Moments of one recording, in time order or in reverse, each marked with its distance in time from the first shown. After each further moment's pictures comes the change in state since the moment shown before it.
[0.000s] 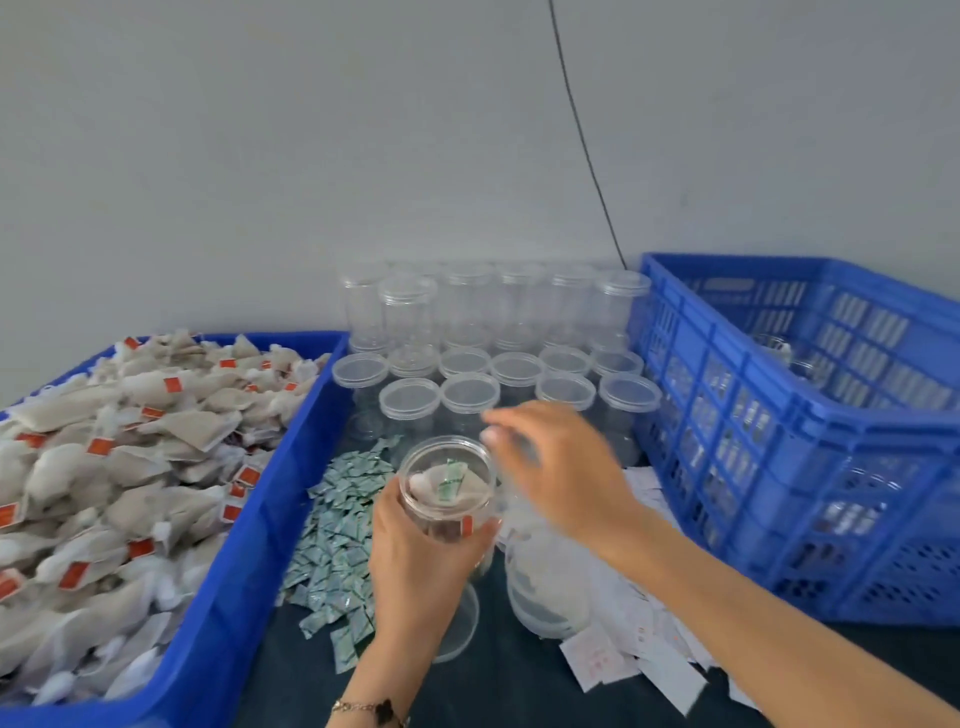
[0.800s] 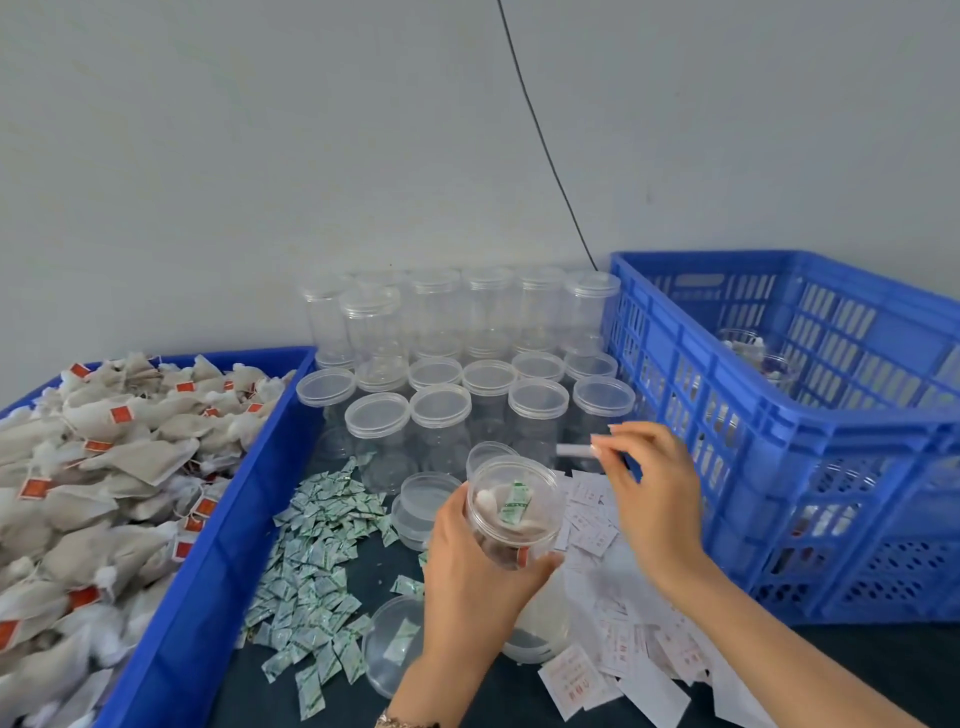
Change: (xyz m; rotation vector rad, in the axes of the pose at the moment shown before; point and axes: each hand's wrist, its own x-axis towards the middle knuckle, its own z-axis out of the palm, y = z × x) left_hand -0.015 0.018 0.057 0.000 -0.216 0.141; right_hand -0.044 0.095 -0.018 -0.054 0.507 0.237
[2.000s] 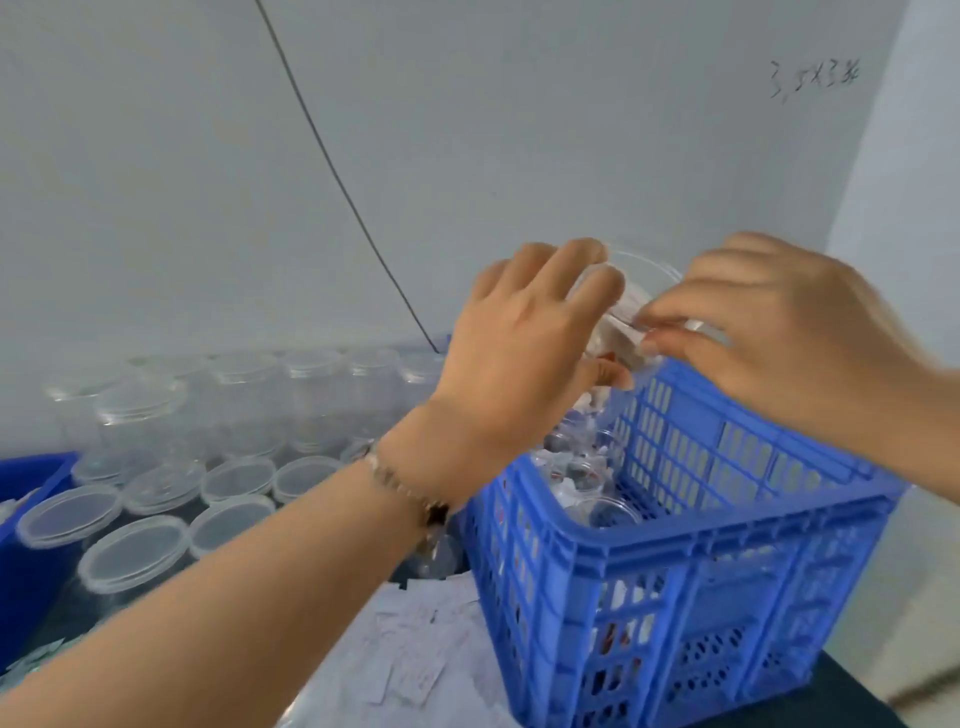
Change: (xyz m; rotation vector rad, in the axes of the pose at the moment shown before) left_hand 0.108 0.281 0.086 0.299 0.118 1.296; right_hand 0.192 -0.040 -0.234 -0.732 -0.188 -0.706
